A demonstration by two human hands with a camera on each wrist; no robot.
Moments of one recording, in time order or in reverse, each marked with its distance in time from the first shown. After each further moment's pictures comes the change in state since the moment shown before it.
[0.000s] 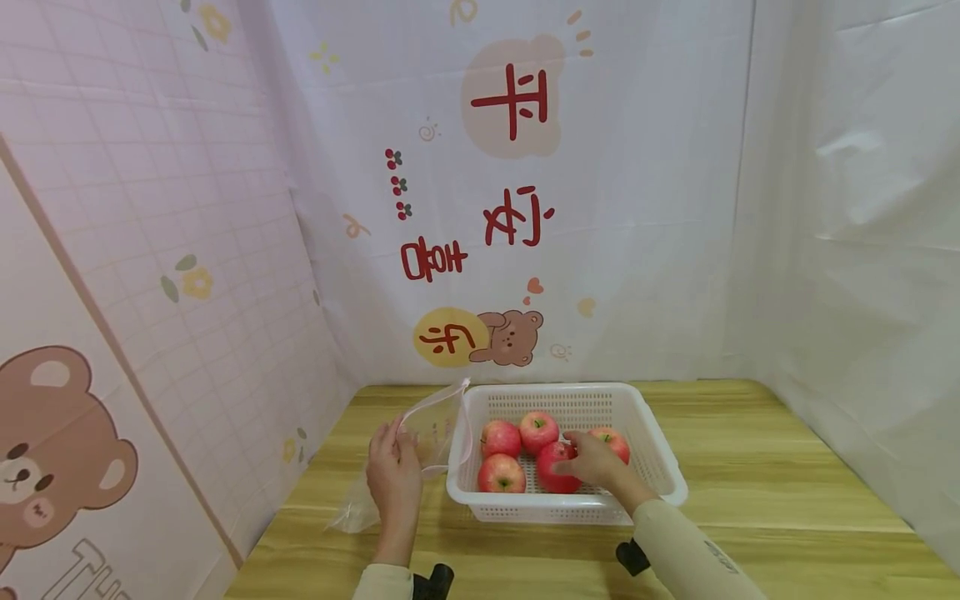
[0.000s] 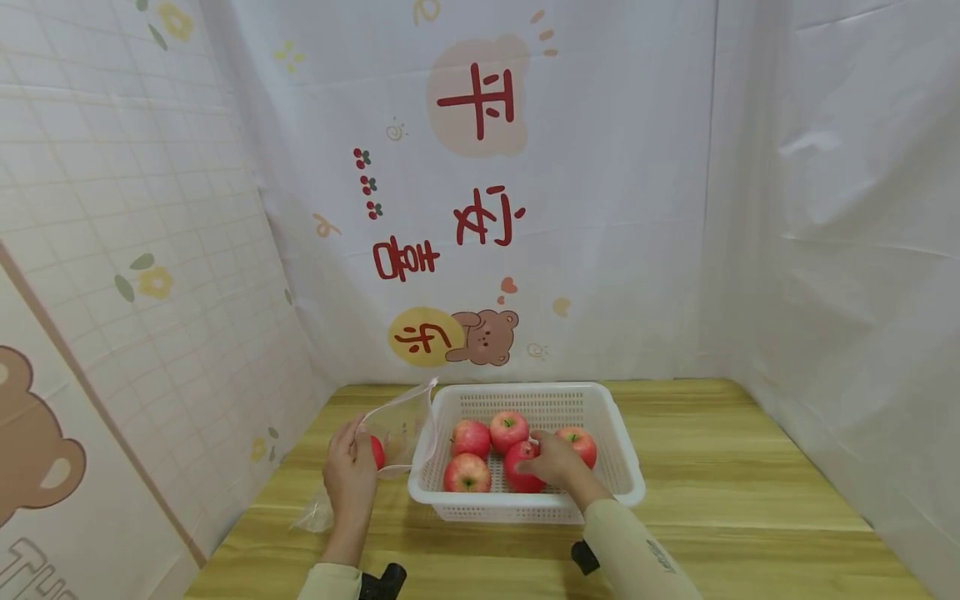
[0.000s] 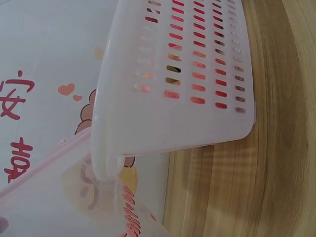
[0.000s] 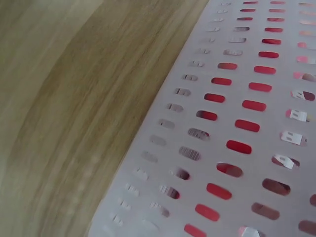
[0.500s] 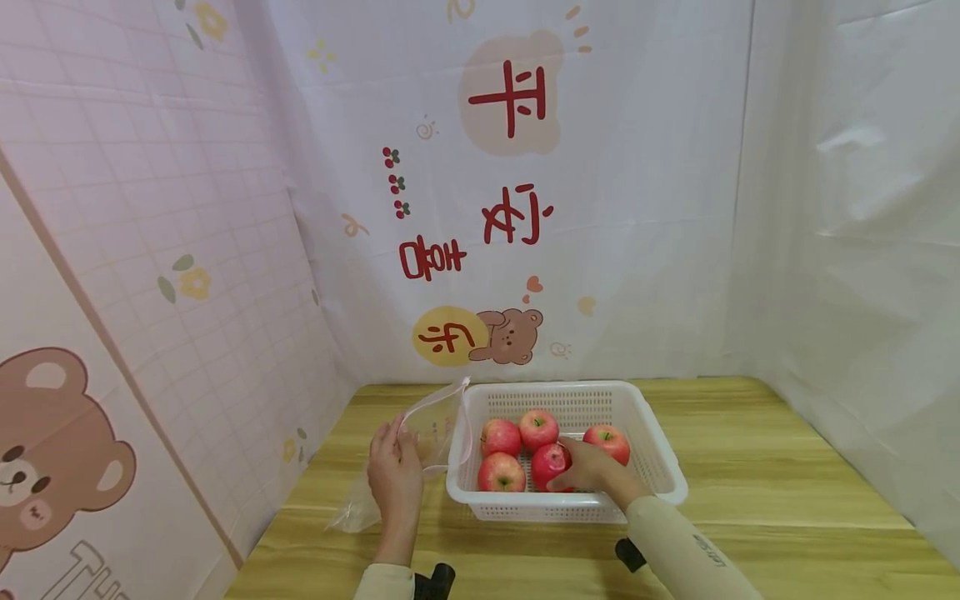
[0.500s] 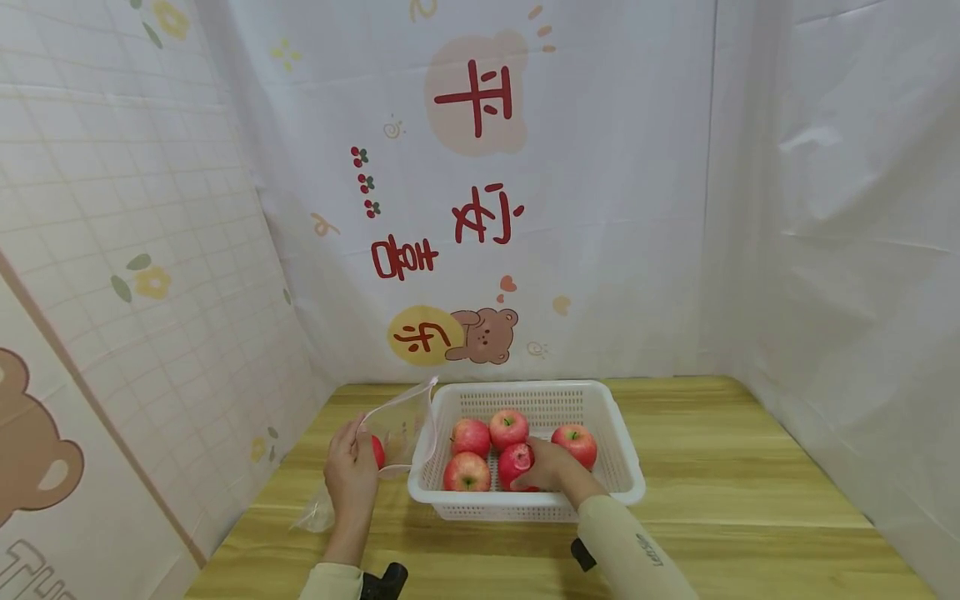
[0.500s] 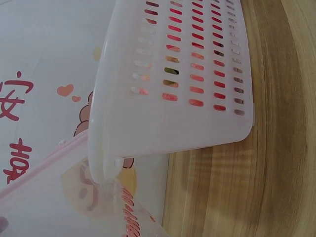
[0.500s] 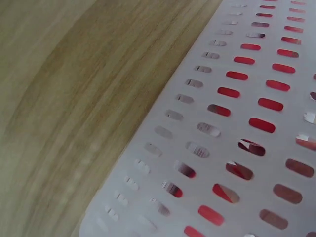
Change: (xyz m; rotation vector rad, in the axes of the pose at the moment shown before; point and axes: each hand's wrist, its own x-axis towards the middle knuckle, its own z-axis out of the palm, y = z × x) left_hand 0.000 -0.001 0.003 0.008 -0.007 -0.006; right_hand -0.001 -0.002 0.005 -0.129 -0.097 -0.056
